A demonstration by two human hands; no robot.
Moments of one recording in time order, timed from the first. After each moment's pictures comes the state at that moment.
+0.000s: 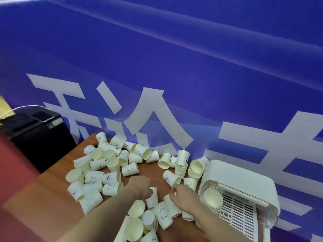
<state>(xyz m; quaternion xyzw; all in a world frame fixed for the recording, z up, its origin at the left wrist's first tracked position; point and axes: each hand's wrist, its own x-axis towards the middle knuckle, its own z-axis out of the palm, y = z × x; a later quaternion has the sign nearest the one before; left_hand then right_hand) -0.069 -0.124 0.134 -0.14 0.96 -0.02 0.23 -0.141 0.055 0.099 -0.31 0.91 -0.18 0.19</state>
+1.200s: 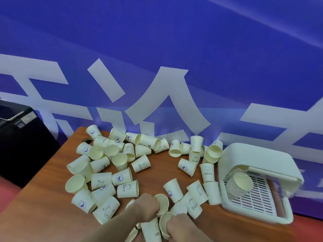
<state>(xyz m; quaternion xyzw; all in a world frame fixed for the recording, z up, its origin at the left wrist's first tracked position) -0.010 -0.248 0.019 0.21 0.94 -0.02 0.25 -0.008 -0.076 0.040 -0.35 0.86 0.08 0.35</state>
